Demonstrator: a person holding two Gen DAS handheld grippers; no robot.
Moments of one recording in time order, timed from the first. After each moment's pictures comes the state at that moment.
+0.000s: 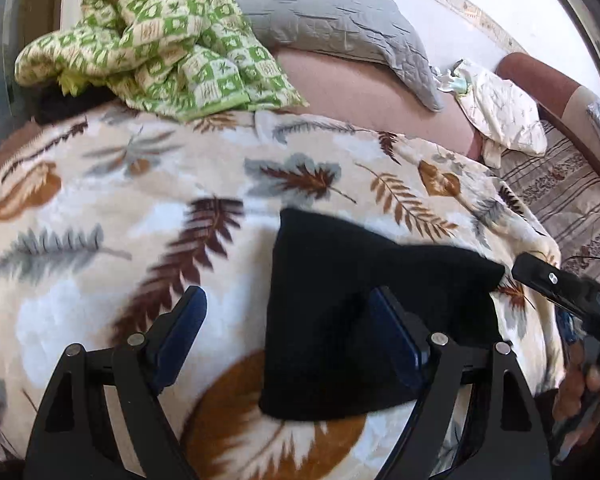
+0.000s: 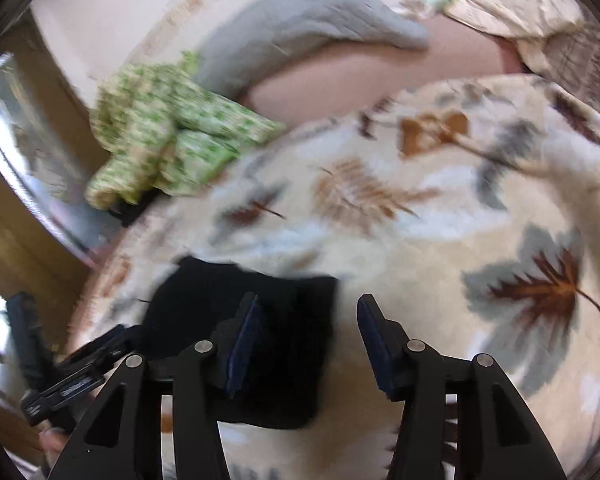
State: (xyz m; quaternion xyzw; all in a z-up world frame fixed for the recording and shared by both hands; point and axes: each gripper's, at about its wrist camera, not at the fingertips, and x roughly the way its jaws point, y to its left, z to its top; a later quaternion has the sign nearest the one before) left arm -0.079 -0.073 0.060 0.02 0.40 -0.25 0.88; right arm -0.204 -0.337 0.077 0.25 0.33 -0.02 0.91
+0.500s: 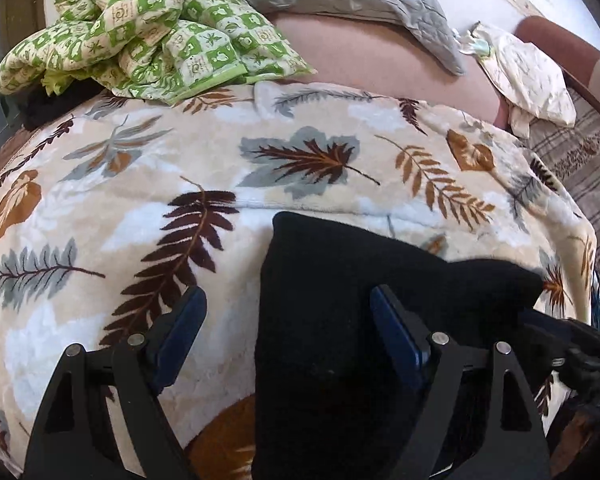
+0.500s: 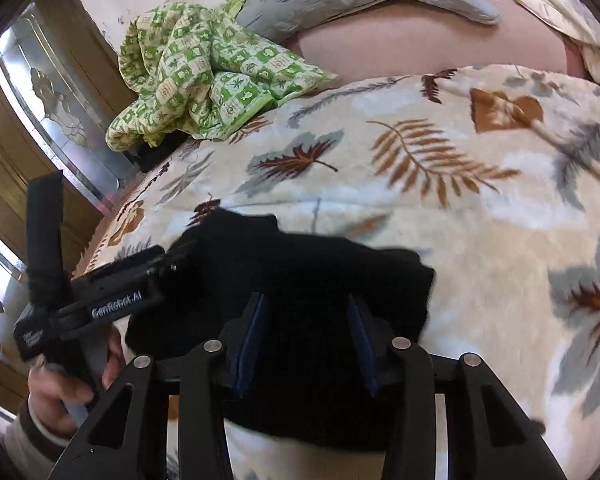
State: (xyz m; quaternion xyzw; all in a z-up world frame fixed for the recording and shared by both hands) left arm -0.048 -0.107 0.031 0.07 0.43 -0.22 0.87; right arm -0.170 -0.298 0.047 0.20 0.39 0.04 0.89
